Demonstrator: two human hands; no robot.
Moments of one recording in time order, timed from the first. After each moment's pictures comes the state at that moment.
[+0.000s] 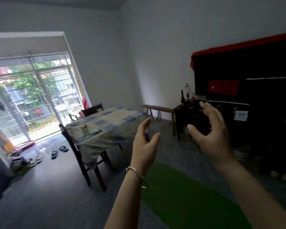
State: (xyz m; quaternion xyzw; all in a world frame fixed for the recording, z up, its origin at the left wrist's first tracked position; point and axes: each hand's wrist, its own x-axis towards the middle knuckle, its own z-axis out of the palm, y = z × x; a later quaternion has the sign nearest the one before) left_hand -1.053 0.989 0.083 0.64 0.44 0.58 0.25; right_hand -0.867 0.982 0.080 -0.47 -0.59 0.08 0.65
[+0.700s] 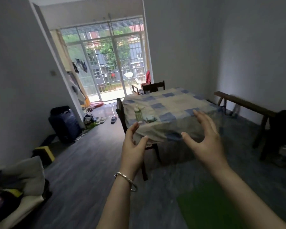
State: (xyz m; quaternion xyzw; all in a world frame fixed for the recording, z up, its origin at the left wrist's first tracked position) left_hand -1.330 1.310 0.046 0.43 0.61 0.65 0.13; right_hand -1.150 1.399 0.051 -0.32 -0.73 0.30 0.53
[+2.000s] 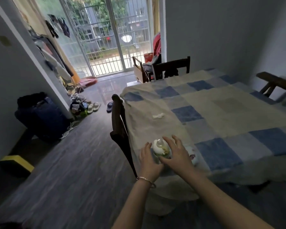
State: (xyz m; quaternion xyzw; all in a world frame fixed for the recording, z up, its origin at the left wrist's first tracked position) left_hand -1.829 1.882 -0.136 0.39 0.79 0.42 0.24; right_hand -1.737 1.973 -0.156 -0.41 -0.82 0.32 0.23
